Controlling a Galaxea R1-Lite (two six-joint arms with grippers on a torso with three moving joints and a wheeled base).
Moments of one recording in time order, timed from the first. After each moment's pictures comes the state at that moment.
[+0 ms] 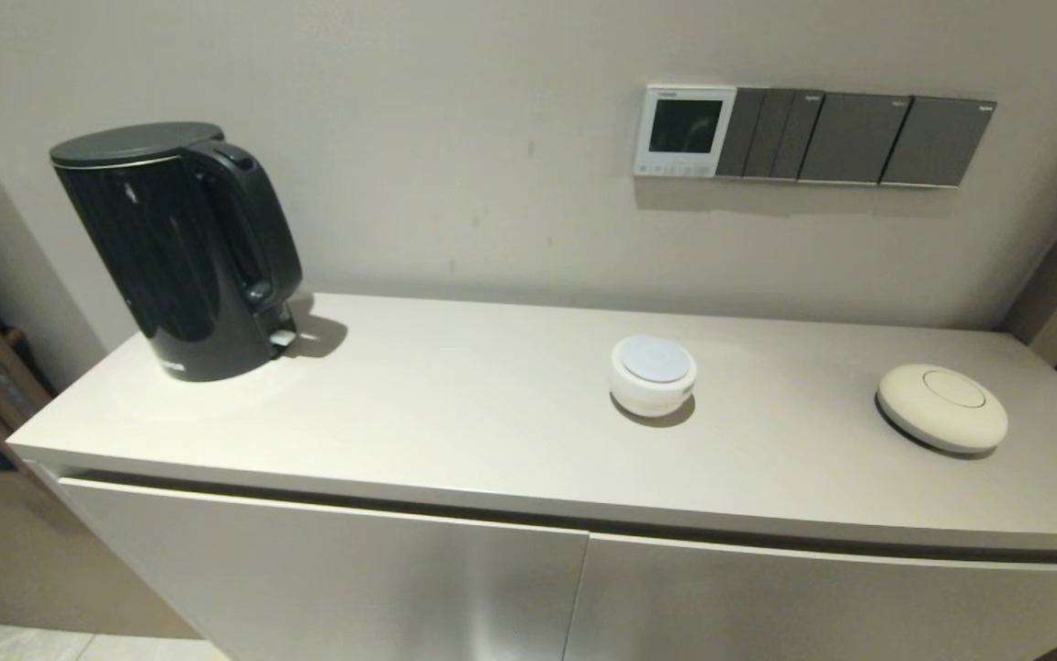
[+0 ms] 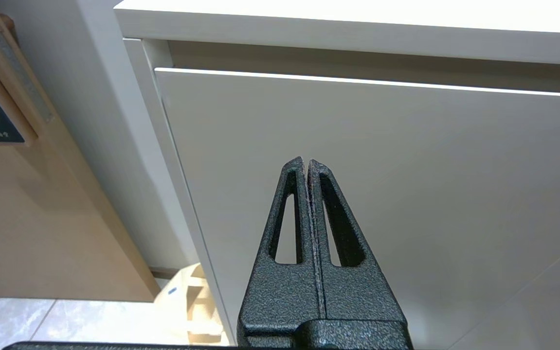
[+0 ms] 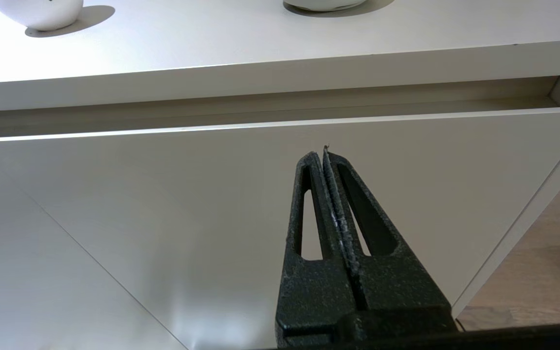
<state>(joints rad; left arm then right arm) 0.01 0.00 0.00 0.00 0.00 0.01 0.01 0.00 0.00 0.01 0.00 0.01</state>
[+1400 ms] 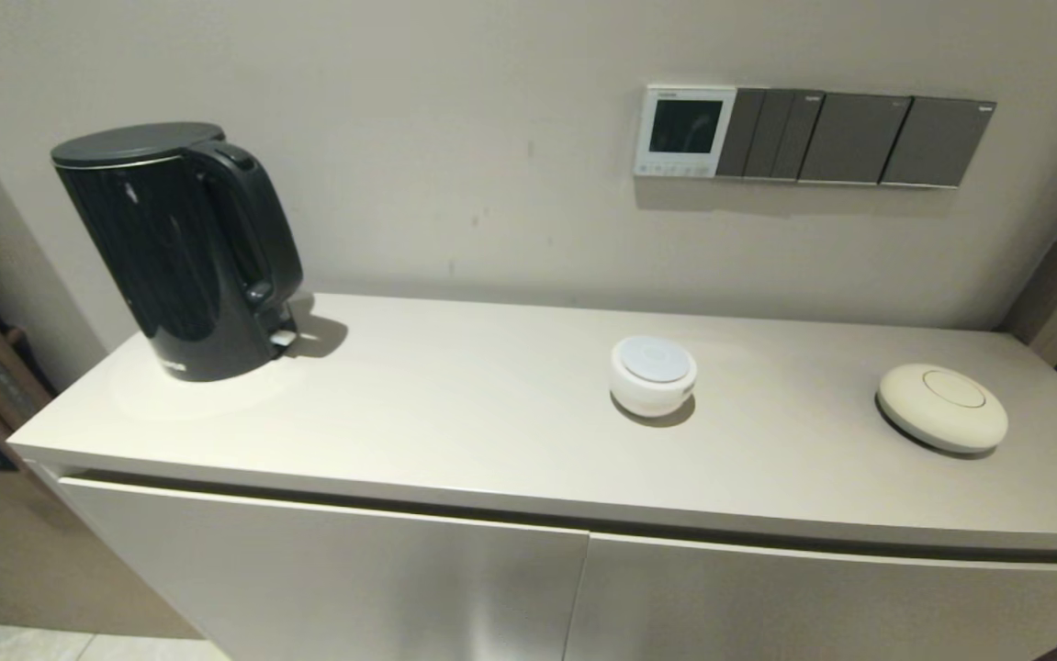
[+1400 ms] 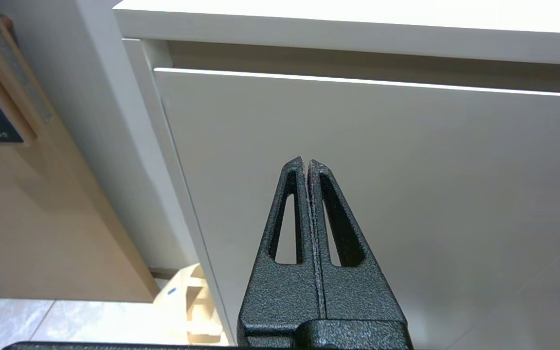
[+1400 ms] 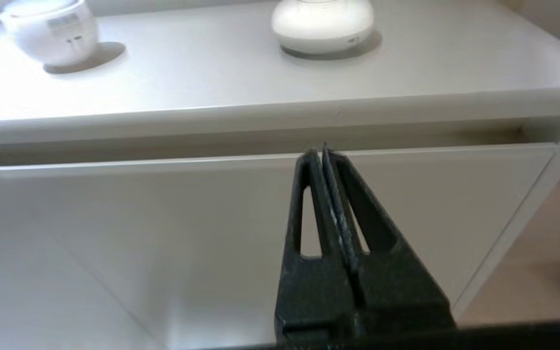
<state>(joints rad) 0.01 0.00 0.00 0.00 0.00 0.01 0.01 0.05 -0.15 -0.04 -0.01 -0.01</state>
